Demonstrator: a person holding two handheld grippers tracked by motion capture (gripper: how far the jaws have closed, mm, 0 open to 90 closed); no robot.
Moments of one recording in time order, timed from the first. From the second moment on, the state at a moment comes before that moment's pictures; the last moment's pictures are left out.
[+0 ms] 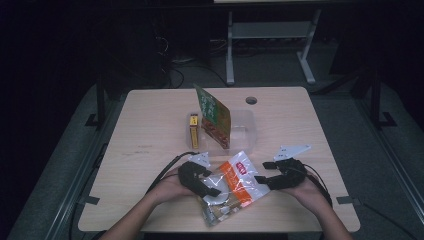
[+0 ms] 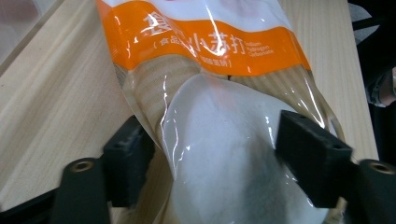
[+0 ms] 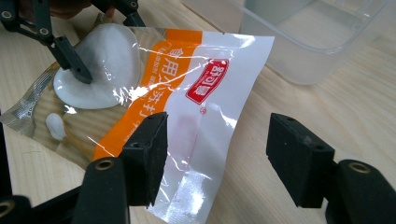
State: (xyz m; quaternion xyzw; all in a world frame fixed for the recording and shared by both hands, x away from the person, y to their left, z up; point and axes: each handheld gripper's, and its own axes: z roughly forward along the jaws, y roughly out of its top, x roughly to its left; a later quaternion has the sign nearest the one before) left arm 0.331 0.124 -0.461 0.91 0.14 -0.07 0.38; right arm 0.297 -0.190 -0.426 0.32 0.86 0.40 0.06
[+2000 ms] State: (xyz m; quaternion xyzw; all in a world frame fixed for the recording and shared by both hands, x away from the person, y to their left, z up) left arm 0.318 0.196 -0.391 0.88 0.07 0.04 0.46; right arm 0.342 -0.117 -0.383 0.15 0.86 0.49 -0.05
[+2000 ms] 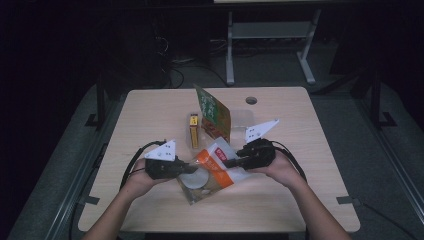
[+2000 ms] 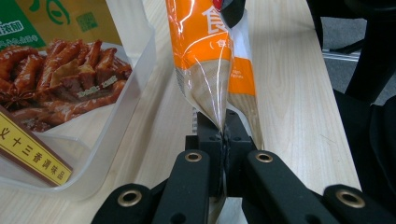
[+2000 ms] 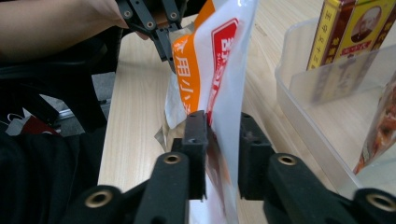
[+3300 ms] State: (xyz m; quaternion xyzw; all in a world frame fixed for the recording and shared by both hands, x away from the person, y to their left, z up) left arm 0.318 0.211 -0.409 0.88 0.13 0.07 0.45; right arm 0.302 -0.200 -0.329 0.14 0.84 0.52 0.00
